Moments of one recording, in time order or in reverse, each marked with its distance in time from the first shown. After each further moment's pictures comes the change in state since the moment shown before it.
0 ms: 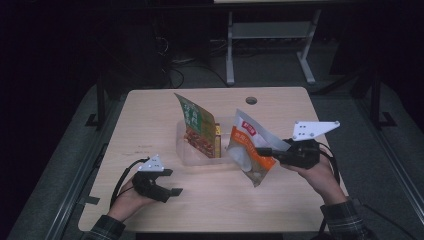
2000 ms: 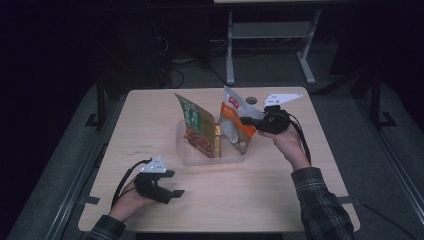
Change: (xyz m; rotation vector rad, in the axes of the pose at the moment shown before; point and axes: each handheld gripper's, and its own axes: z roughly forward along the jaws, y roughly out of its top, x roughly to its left) left arm -0.003 -0.001 0.005 0.011 -0.013 0.010; right arm -0.084 0.016 0.076 0.039 -0.161 0.115
